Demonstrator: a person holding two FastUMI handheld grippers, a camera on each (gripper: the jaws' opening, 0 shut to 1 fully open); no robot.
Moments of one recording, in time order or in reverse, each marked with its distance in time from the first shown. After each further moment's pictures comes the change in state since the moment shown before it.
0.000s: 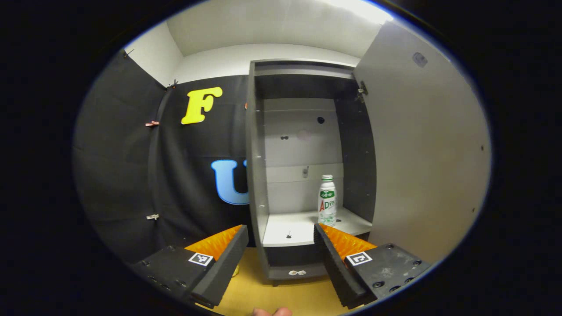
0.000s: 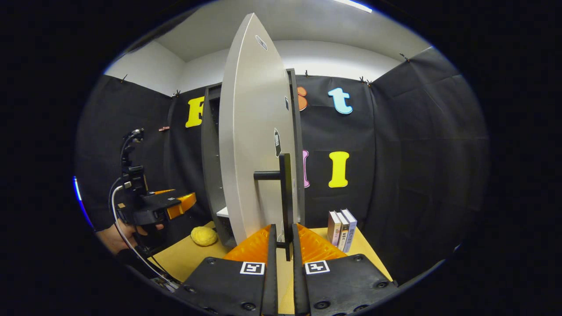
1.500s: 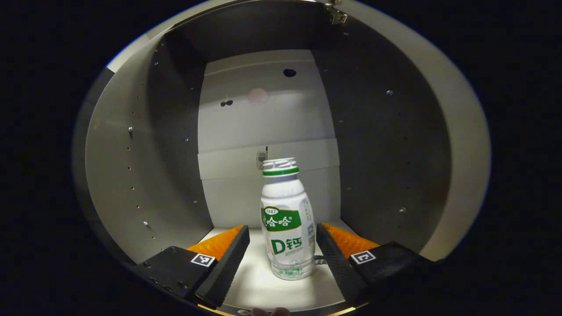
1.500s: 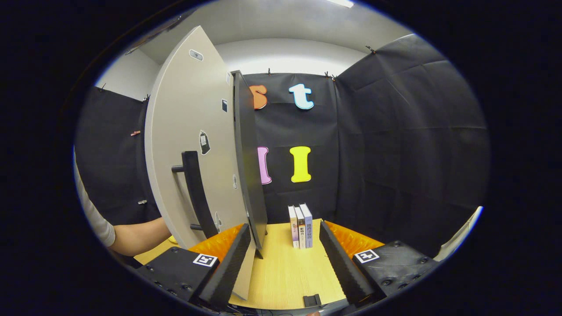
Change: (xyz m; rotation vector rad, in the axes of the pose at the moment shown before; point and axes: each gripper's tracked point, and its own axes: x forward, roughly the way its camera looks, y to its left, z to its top) left arm 0.296 -0.122 -0.055 0.038 0.070 0.046; right arm -0.019 -0.136 -0.003 0.045 0.028 -0.168
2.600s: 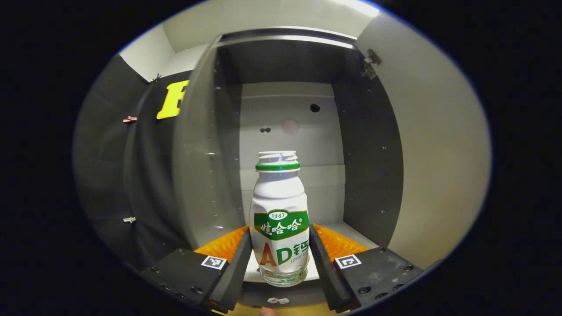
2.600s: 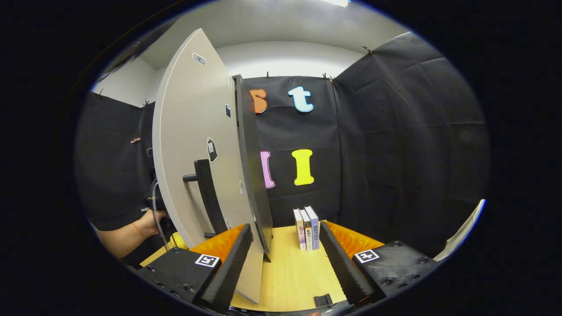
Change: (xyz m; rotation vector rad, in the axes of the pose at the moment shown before) left arm -0.159 0.108 0.039 -0.049 -0.083 -0.039; right arm -0.003 0.027 0.010 0.035 -0.033 0.006
